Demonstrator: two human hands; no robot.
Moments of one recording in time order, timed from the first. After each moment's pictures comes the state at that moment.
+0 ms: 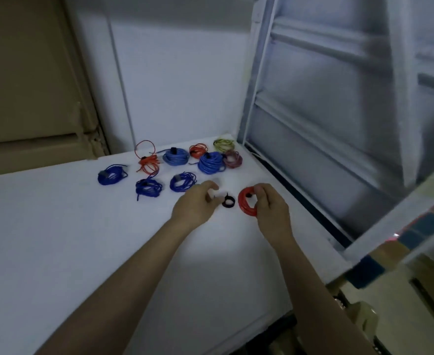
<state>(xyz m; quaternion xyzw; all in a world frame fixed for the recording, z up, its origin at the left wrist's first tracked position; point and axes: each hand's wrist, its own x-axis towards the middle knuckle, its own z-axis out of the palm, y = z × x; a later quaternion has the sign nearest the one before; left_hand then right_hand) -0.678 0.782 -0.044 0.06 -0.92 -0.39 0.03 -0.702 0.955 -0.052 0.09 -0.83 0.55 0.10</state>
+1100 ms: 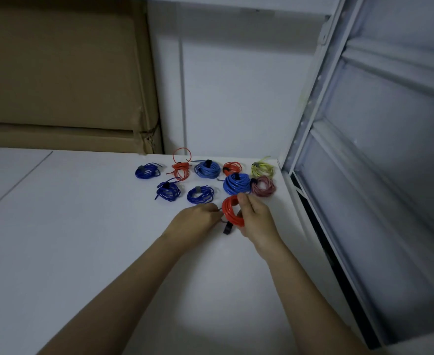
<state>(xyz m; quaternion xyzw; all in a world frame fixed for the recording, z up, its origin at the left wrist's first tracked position) -0.684 0.802 -0.045 0.04 -1.00 -0.03 0.07 -0.785 0.921 -0.055 0.20 -0.72 0.63 -0.21</state>
